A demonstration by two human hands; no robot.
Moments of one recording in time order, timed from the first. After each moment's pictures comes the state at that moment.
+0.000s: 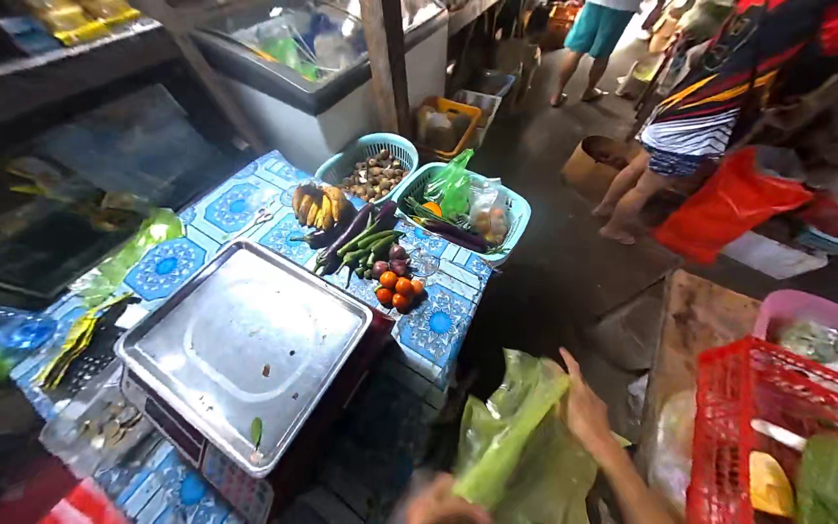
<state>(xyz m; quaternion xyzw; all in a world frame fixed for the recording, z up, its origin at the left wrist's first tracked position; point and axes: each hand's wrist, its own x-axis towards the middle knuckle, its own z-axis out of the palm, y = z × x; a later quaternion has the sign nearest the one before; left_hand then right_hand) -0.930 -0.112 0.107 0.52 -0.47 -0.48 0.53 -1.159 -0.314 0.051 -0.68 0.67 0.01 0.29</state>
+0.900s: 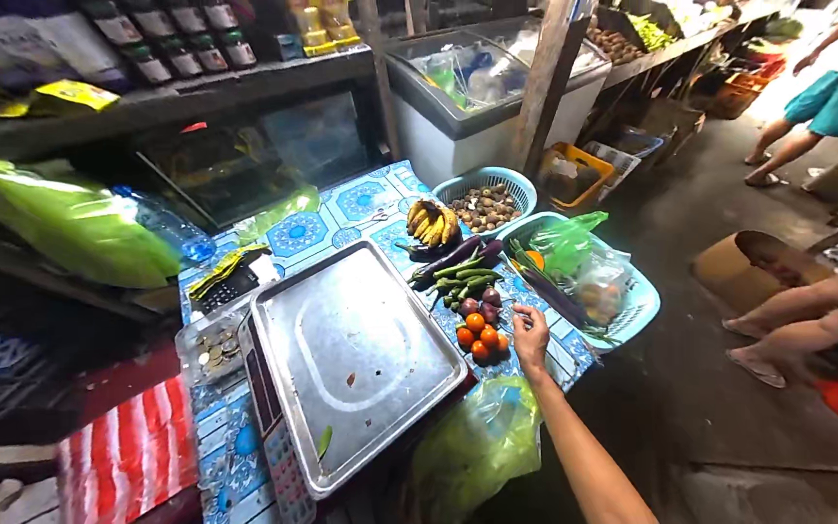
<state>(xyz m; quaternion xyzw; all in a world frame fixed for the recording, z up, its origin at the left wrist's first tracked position) -0.878 -0.146 -0.015 0.89 -0.34 -0.23 0.22 -0.869 -0.496 -0.003 -0.69 0.47 -0.37 0.41</state>
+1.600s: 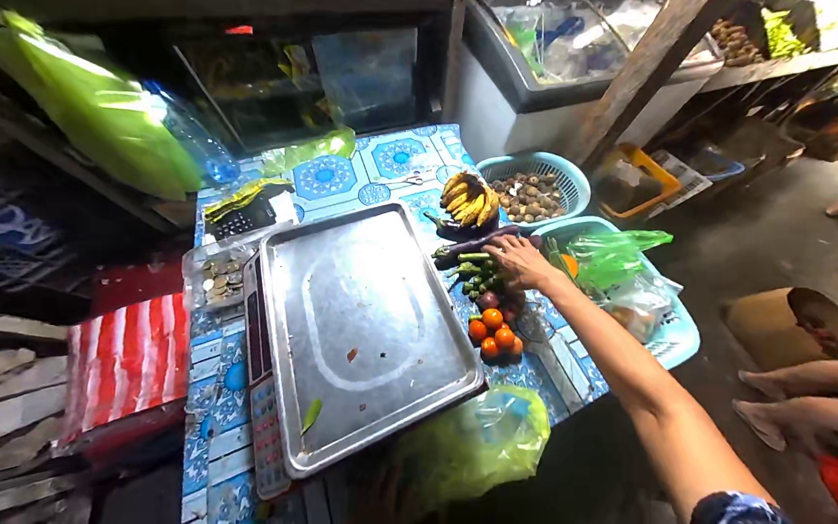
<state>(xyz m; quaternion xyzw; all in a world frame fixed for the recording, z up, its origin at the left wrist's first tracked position) -0.887 -0.133 -0.087 0.91 -0.36 -0.03 0.22 -0.738 -0.622 0.036 -0.99 0.02 0.11 0.04</state>
